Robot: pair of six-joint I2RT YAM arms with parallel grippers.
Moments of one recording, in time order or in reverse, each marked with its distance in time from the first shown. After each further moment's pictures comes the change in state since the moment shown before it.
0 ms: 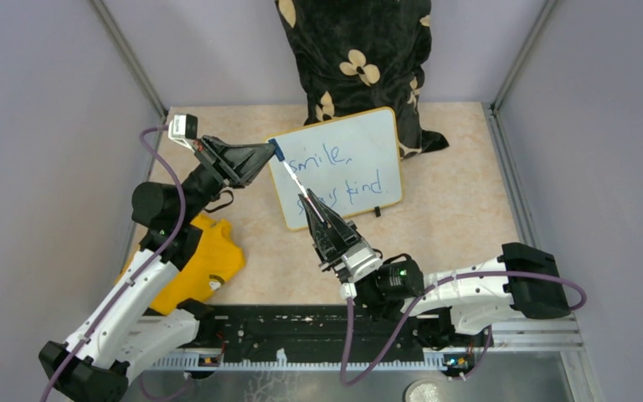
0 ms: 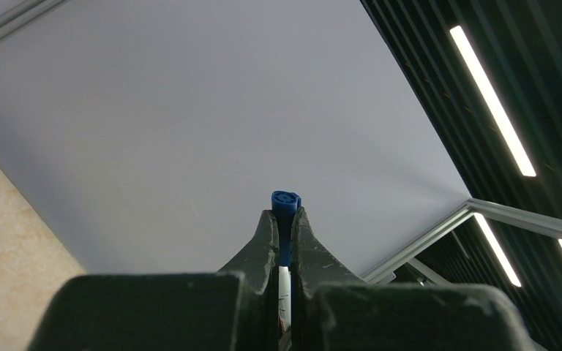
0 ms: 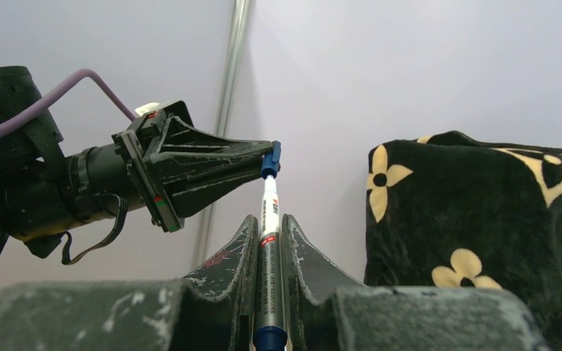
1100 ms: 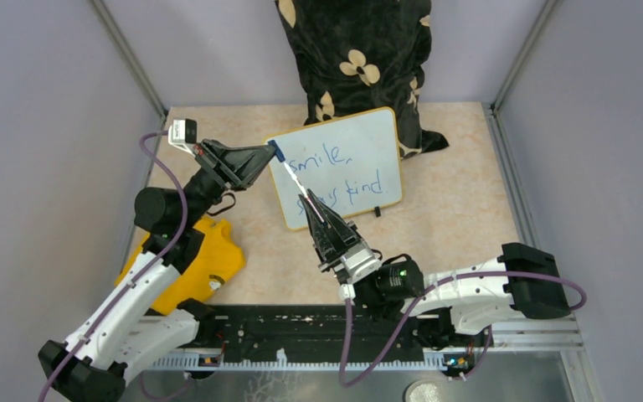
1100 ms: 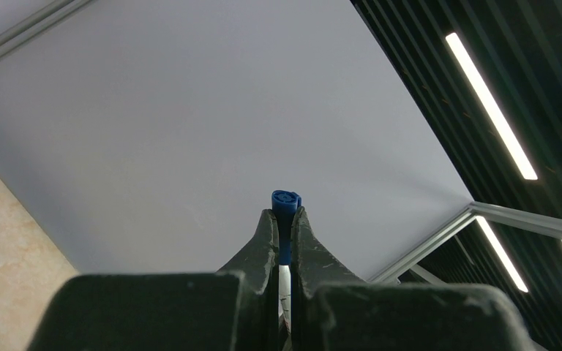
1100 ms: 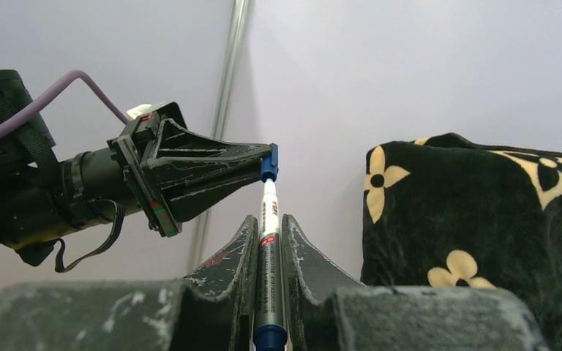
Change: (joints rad) left arm -0.031 -0.014 -0.037 0.035 -0.044 0.027; right arm 0.000 0.000 0.000 0.000 -0.001 -0.018
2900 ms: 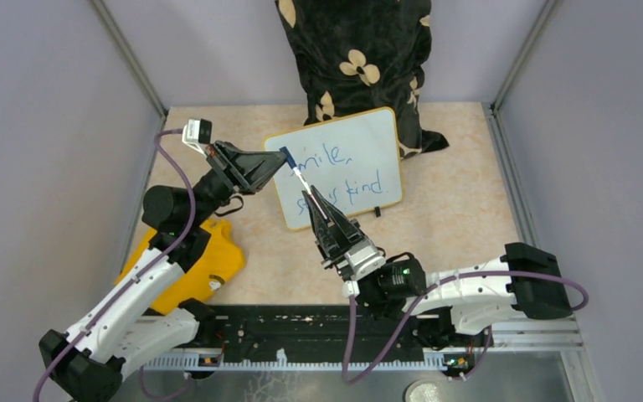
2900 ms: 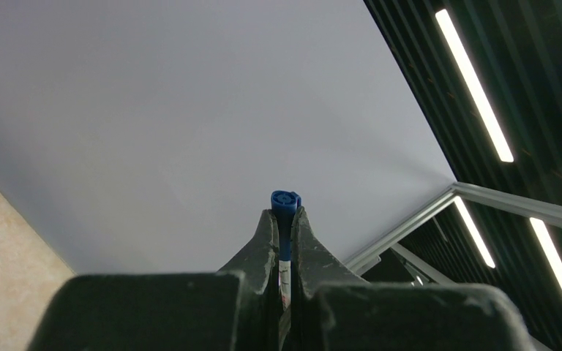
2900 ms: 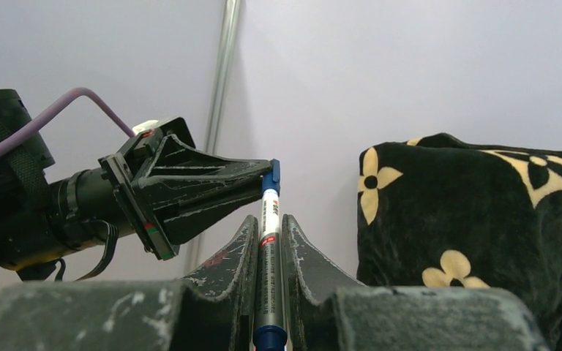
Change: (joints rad) left arm -0.053 0.033 0.002 0.023 0.027 -0.017; right arm -0.005 -0.012 0.003 0.000 0.005 0.007
